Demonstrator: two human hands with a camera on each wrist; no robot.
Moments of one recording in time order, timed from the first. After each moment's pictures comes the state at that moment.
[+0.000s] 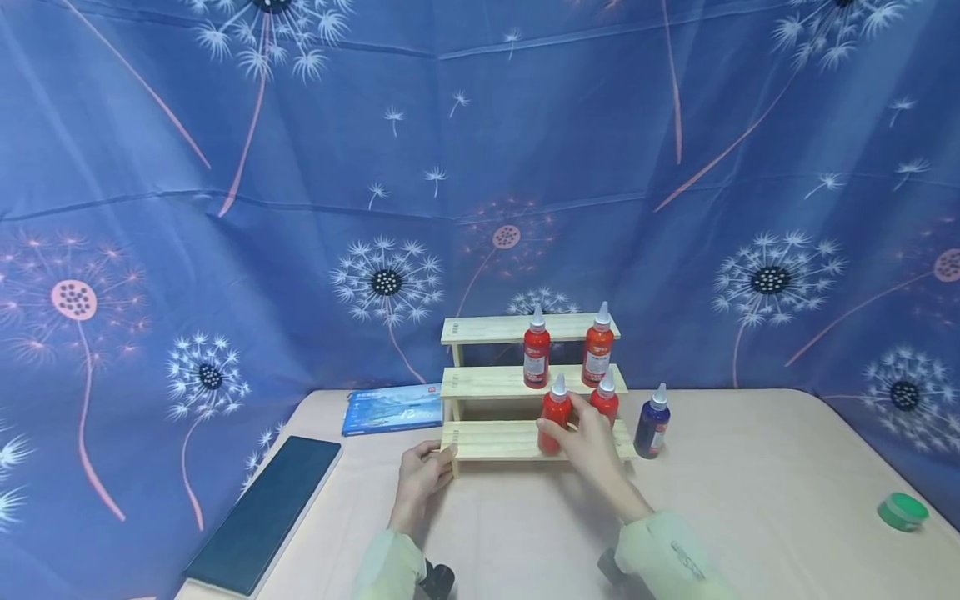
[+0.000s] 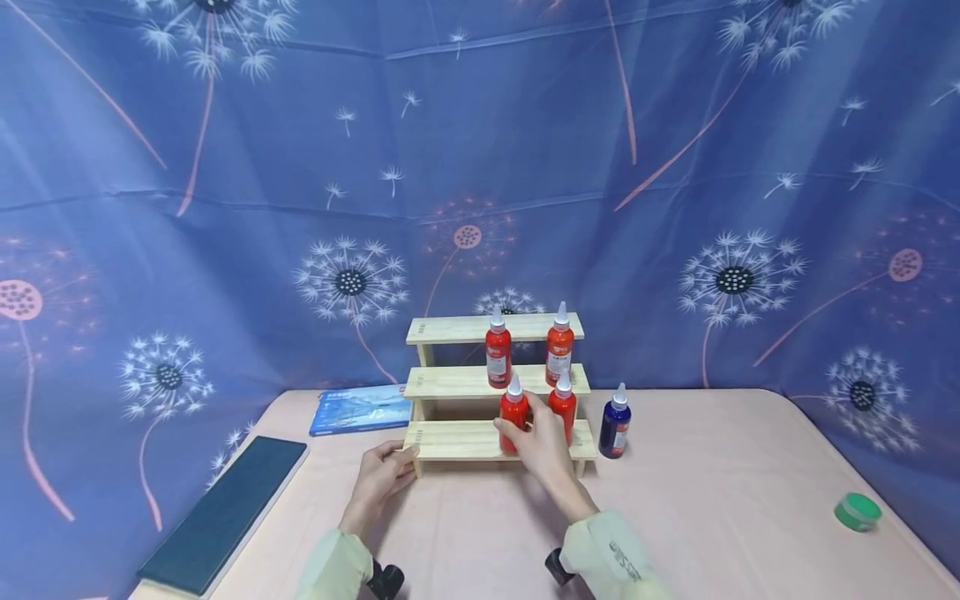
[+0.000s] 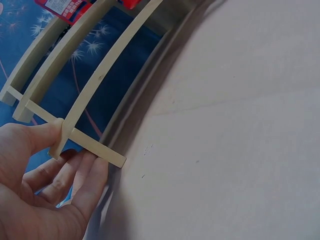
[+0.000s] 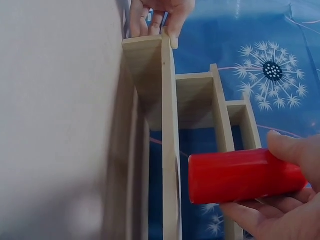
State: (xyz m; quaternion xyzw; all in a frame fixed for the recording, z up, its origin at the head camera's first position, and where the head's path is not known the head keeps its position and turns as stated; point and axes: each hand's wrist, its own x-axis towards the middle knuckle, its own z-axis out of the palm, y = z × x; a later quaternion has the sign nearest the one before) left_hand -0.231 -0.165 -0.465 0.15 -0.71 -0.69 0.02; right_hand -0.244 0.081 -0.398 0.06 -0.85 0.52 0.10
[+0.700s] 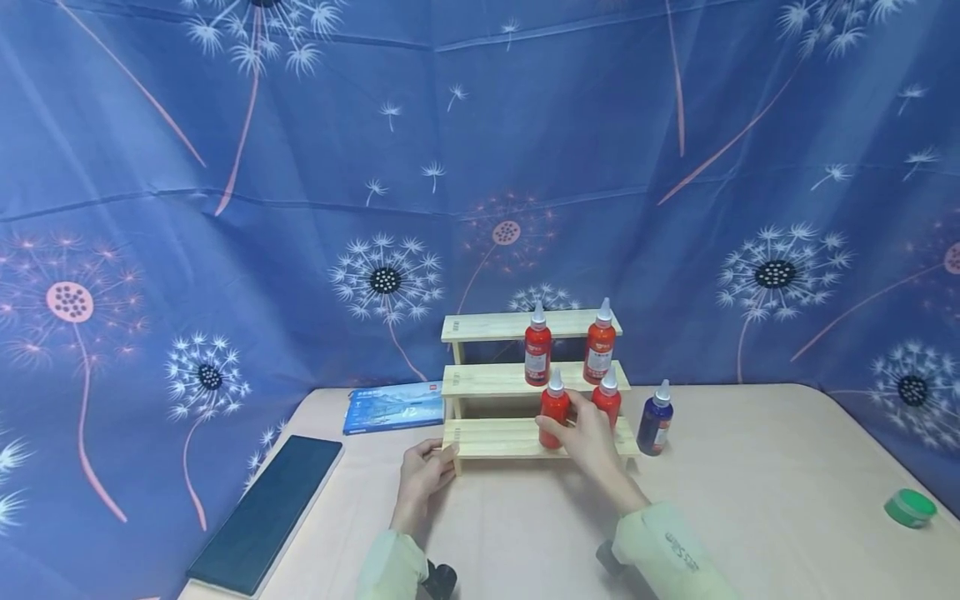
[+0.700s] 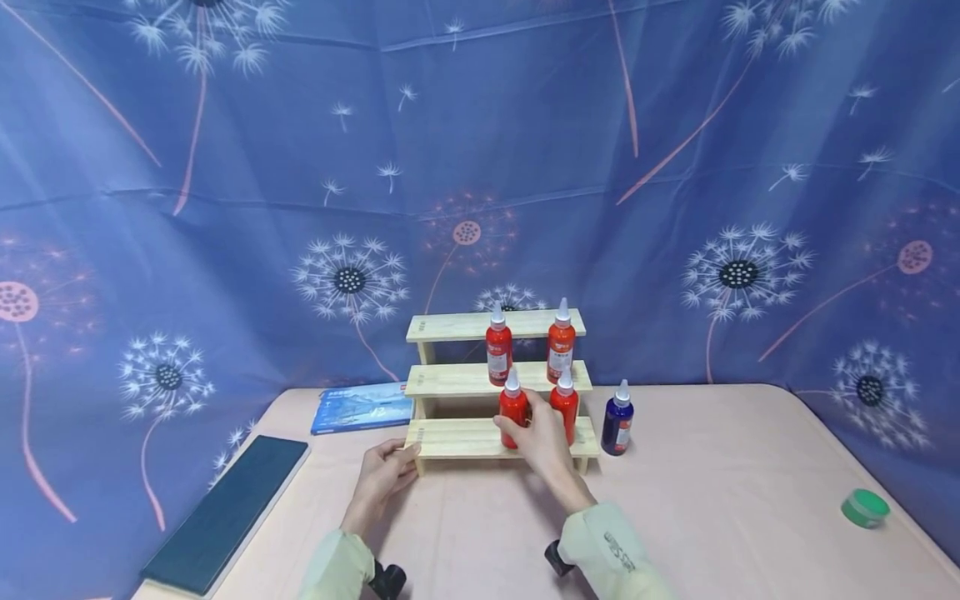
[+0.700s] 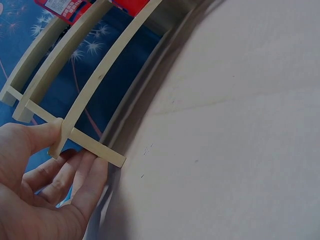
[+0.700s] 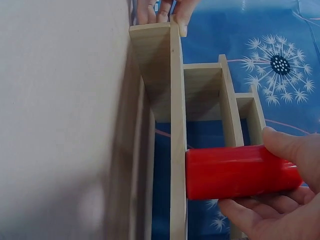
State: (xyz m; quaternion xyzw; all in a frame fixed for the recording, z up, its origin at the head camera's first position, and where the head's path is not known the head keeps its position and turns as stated) left_hand -0.231 -0.165 -0.464 0.15 -0.71 -0.69 0.01; right_hand -0.255 0.080 -0.405 0.05 -0.87 0.49 0.10
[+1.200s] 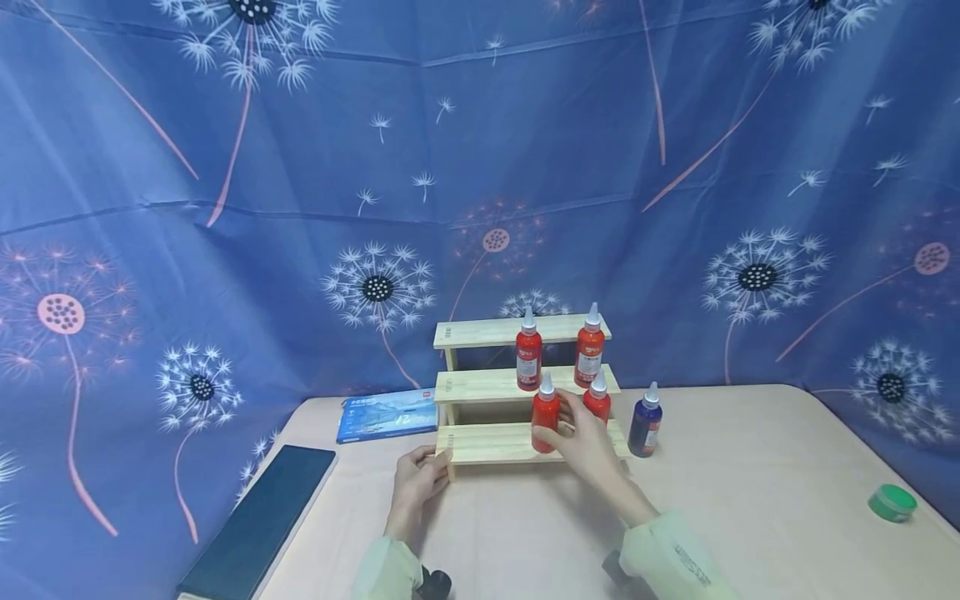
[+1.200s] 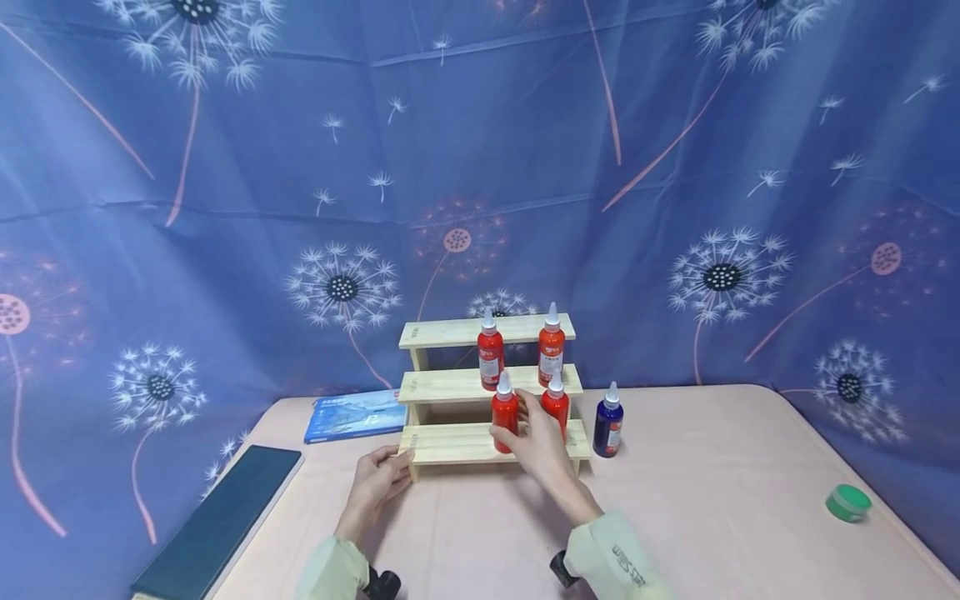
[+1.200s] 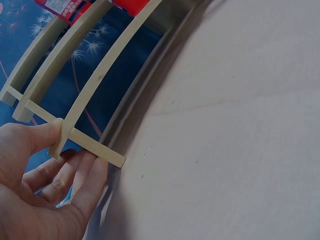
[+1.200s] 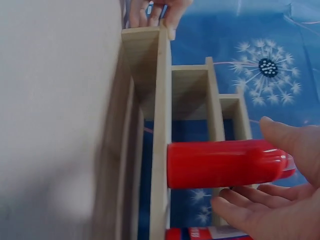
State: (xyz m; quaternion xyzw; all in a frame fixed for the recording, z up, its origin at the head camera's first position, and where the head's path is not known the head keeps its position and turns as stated) left_hand -0.228 -0.165 -0.463 0.15 -0.71 -0.69 0.02; right_hand -0.240 0.090 -0.397 0.07 -0.84 0.53 0.05
